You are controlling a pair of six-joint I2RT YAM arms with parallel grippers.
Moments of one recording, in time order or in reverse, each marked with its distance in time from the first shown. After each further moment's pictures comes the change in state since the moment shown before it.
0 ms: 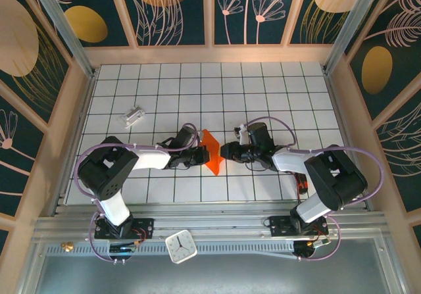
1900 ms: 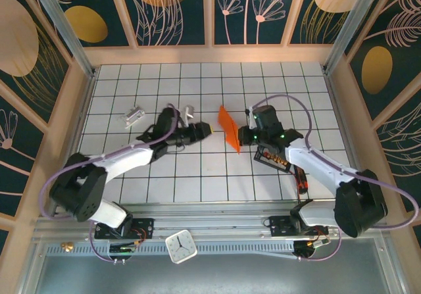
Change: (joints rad) left arm 0.144 -0.280 0.043 0.084 0.157 -0.112; right arm 0.007 -0.257 0.303 -0.639 0.506 -0.335
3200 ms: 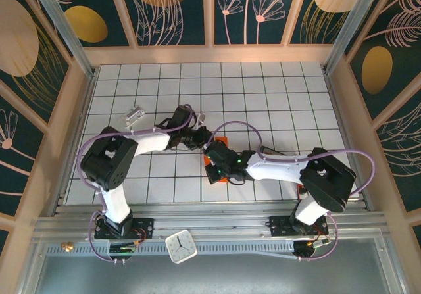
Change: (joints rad) left arm -0.005 0.384 0.207 -0.182 0.122 0.098; right arm 0.465 0.298 -0.045 0.121 0.088 0.099
